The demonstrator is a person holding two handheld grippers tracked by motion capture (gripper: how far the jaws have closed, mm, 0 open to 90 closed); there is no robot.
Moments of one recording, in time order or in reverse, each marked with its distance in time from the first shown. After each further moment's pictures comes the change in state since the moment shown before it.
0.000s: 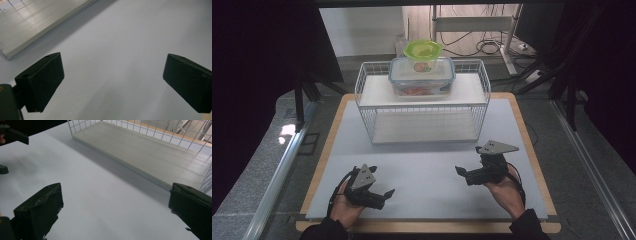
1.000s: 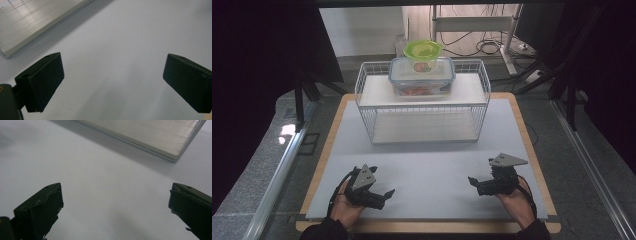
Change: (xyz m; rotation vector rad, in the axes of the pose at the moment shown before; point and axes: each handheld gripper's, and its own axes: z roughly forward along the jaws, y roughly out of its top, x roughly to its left) left arm 0.001 -0.001 0.002 0.011 -0.001 0.002; right arm -0.017 -0.052 -0.009 0.073 -0.082 0.026
